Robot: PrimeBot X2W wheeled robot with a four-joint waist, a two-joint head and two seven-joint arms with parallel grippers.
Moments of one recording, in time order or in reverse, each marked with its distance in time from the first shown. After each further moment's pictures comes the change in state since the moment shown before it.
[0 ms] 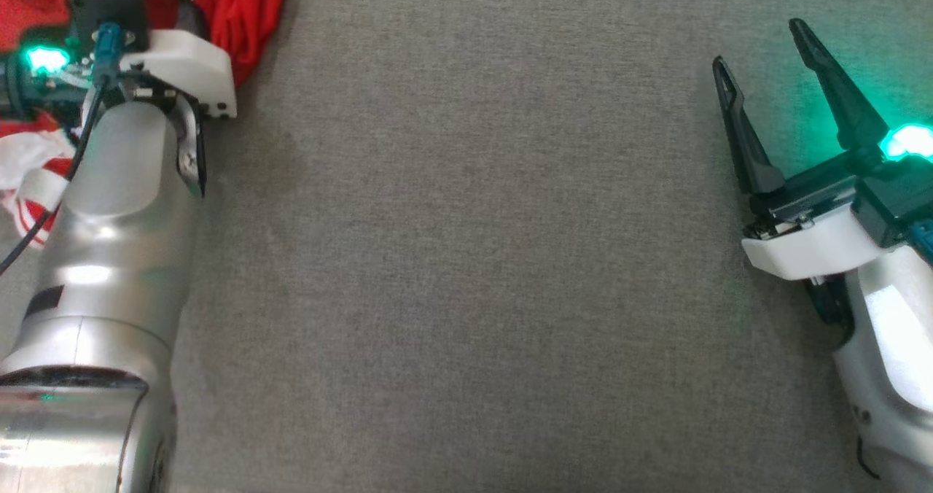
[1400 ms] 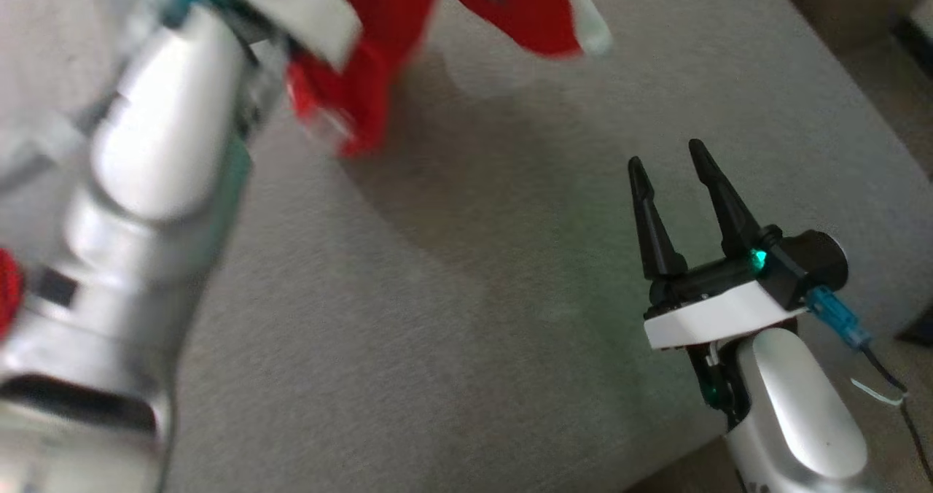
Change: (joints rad) left arm 0.001 0.063 -0.336 -0.643 -0.073 -0.274 0.204; right arm 0.139 0.247 0.008 0.104 0.138 0.000 0.008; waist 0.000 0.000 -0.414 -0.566
